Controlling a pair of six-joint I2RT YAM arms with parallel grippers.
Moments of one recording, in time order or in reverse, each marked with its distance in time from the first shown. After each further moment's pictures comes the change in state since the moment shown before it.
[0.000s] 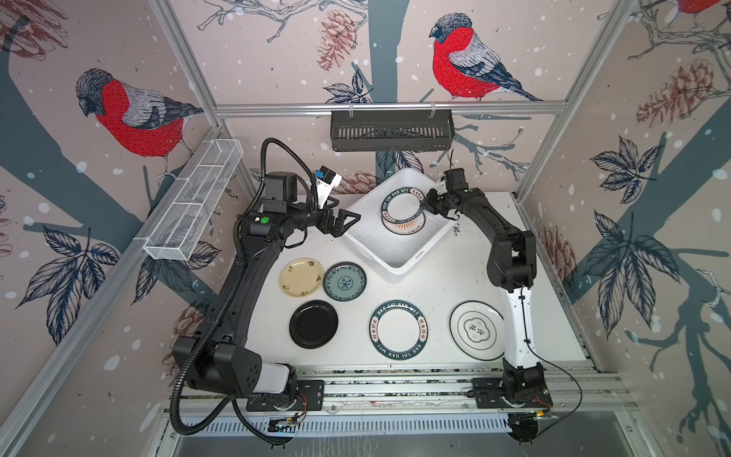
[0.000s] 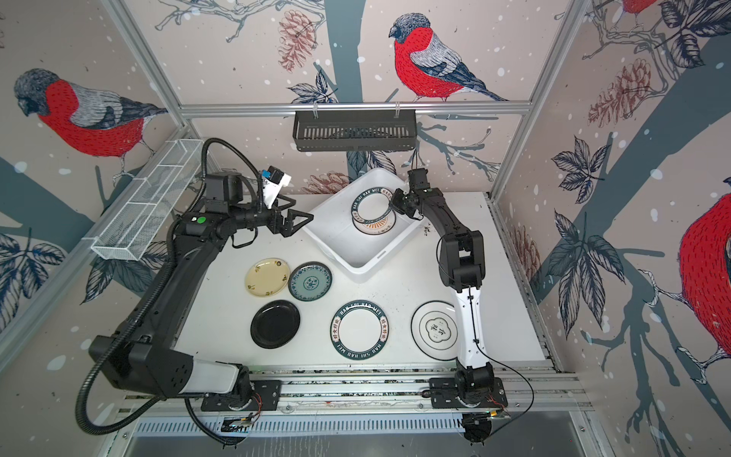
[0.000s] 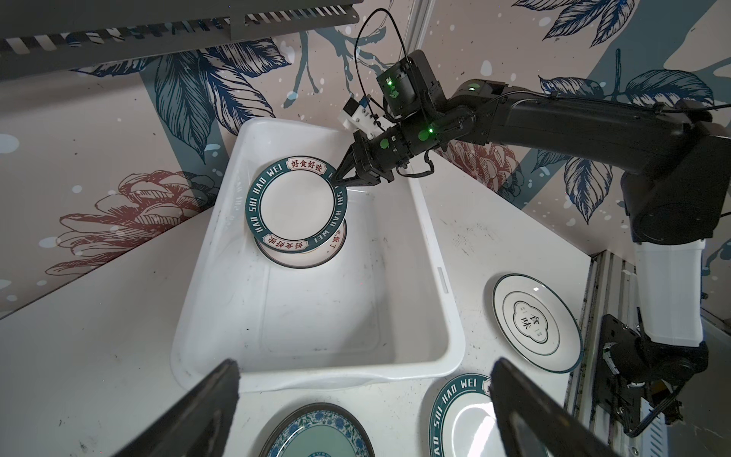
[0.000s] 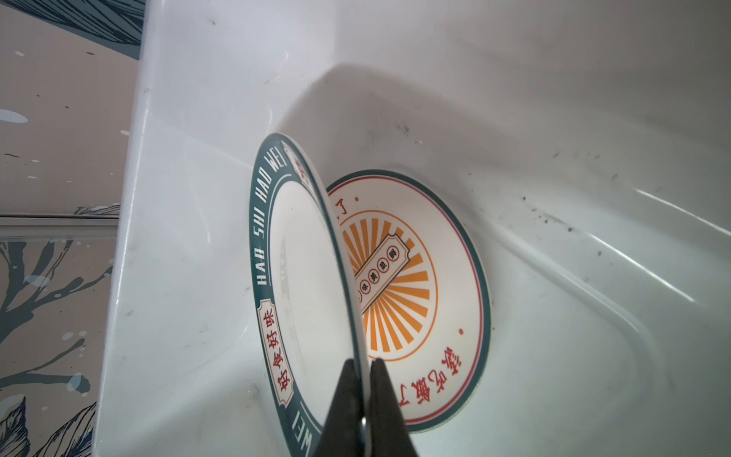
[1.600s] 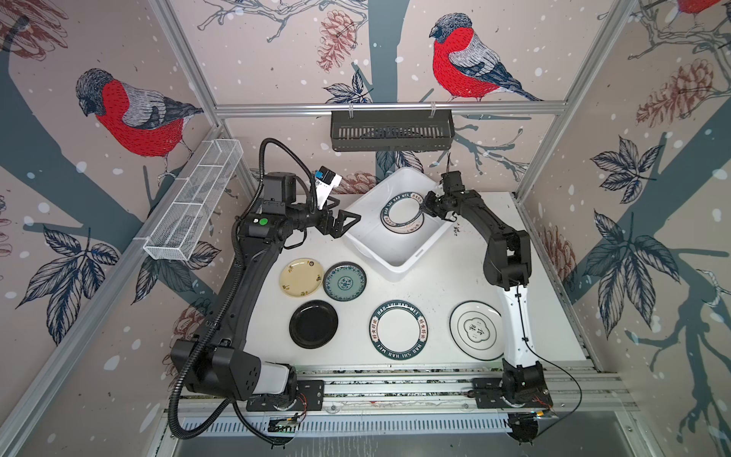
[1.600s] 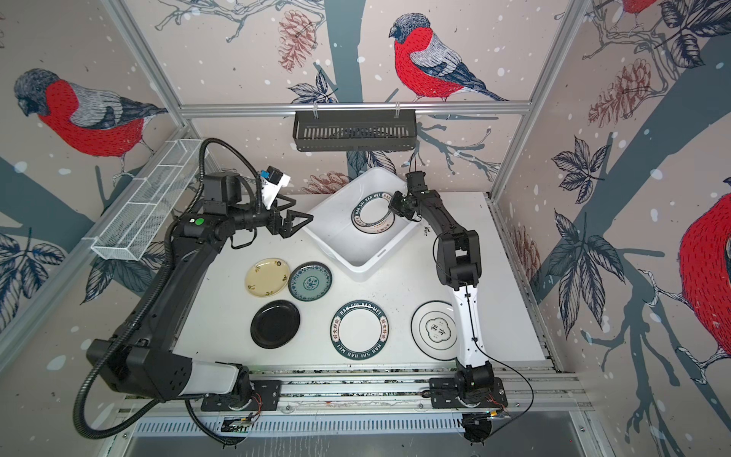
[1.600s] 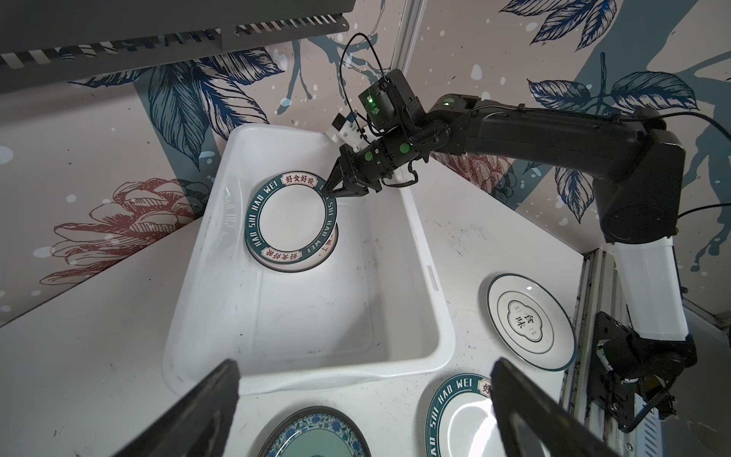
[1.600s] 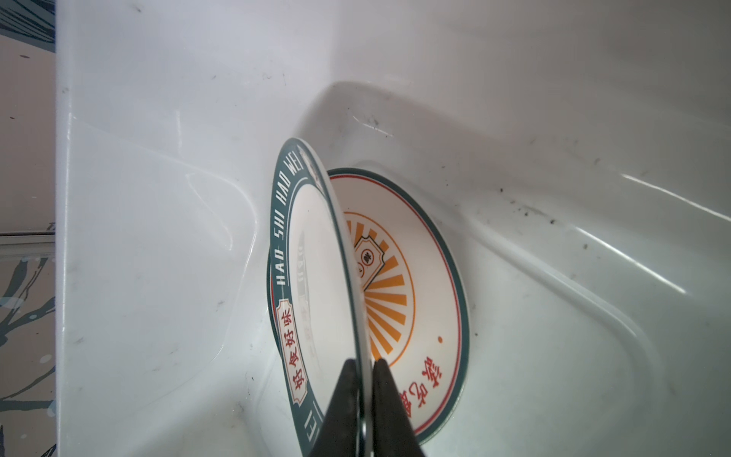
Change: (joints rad) left arm 0.000 -0.017 -0.006 0.003 0.018 0.004; right arm 0.002 0.058 0.037 -0.002 0.026 0.030
